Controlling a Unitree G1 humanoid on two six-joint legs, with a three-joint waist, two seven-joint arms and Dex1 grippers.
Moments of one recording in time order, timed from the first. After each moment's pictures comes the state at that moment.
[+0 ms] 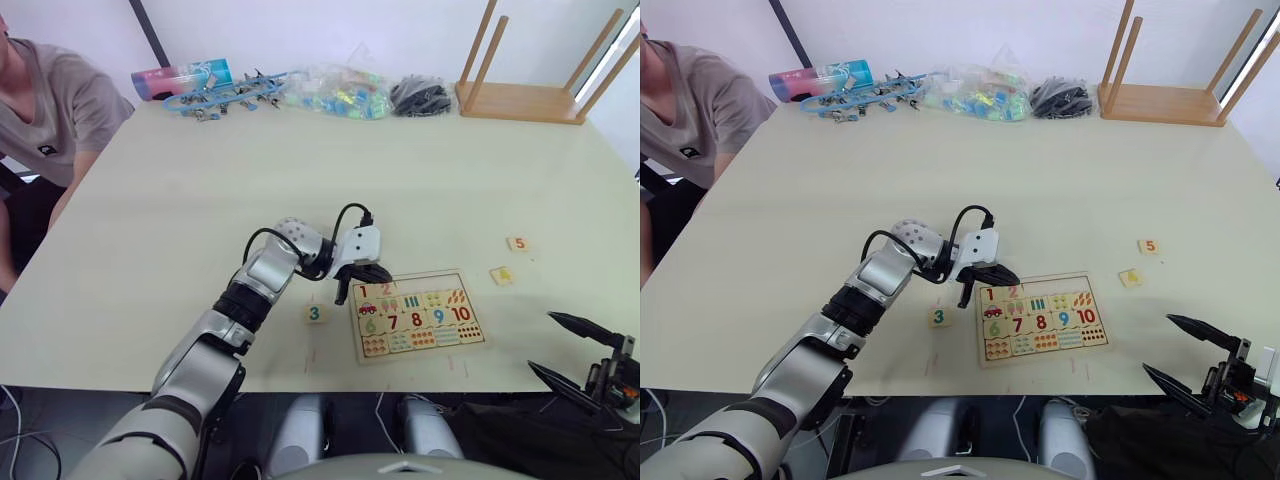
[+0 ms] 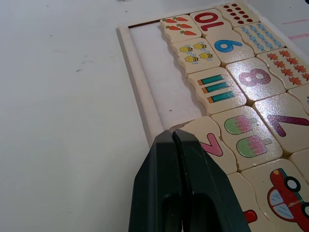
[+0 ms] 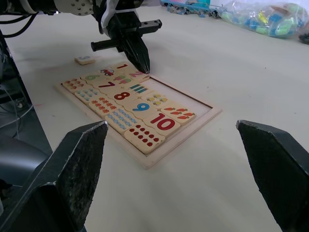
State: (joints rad) left arm -0.75 0.33 -0.41 0.39 -0.02 0.10 -1.27; right arm 0.37 -0.56 -0.48 0.09 0.68 -0.32 1.47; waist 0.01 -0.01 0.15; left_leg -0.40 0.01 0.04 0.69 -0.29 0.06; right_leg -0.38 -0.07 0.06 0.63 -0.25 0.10
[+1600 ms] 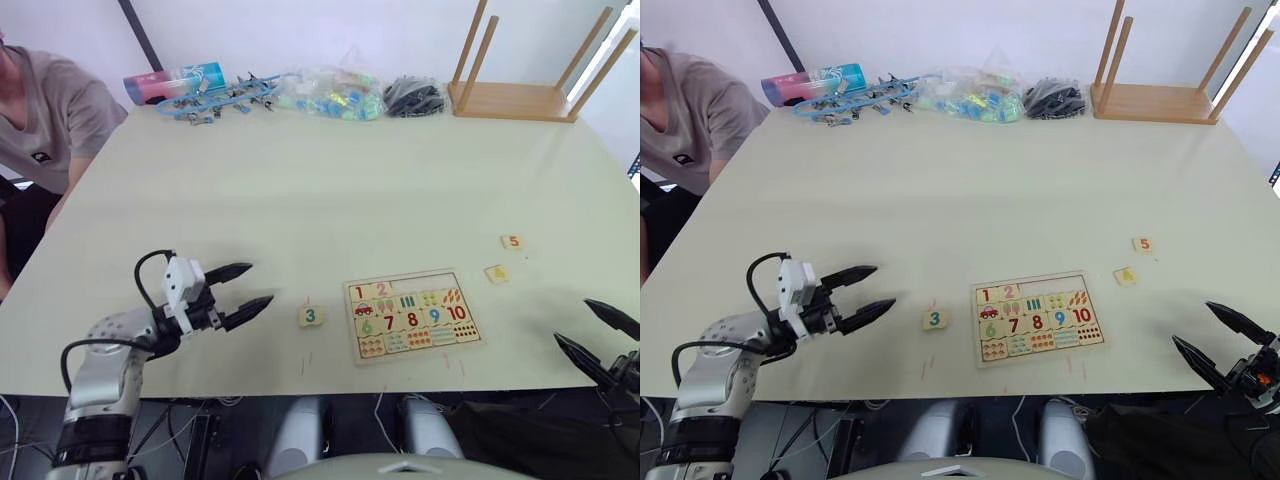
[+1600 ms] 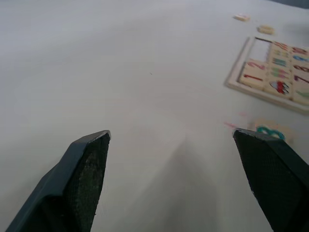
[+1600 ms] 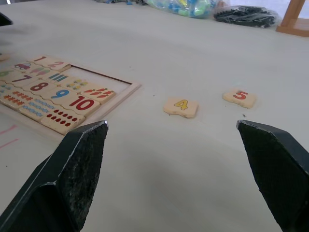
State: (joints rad) left arm 0.04 0.63 0.24 0.07 -0.45 0.05 -1.19; right arm 0.32 -0.59 -0.55 0.26 0.67 -0.30 1.33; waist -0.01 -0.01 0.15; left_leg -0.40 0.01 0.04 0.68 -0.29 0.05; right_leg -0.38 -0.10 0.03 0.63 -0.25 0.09
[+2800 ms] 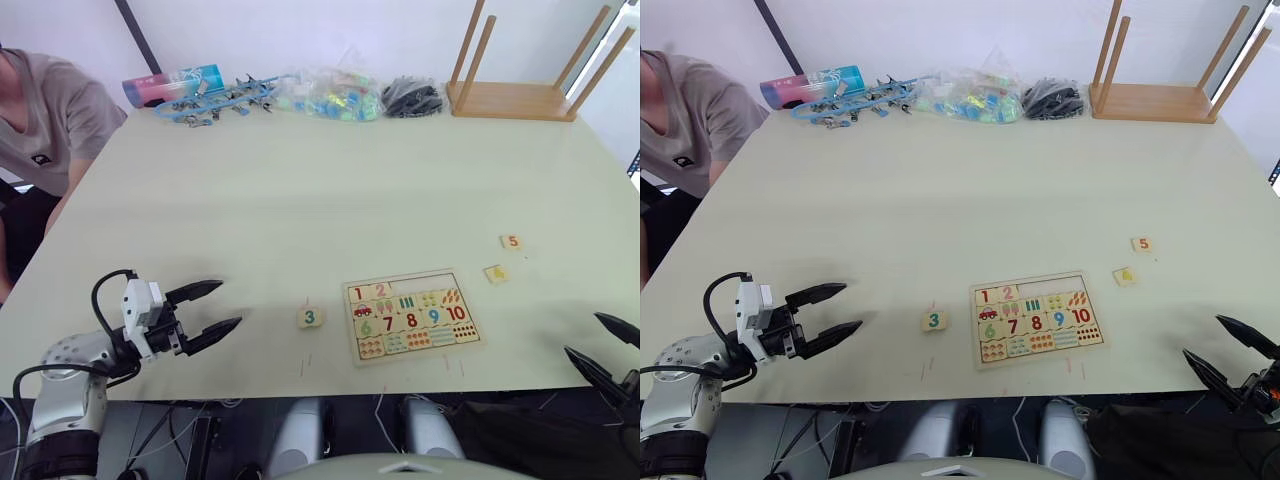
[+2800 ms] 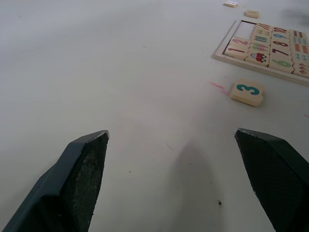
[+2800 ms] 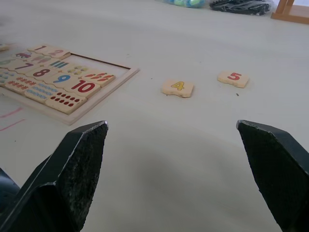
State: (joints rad) left arm 0.06 0.69 0.32 0.25 -0.49 -0.10 -1.34; right arm 0.34 -0.59 -0.59 0.31 0.67 -0.32 1.39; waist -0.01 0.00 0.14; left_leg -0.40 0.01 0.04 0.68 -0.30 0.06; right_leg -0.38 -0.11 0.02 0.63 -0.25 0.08
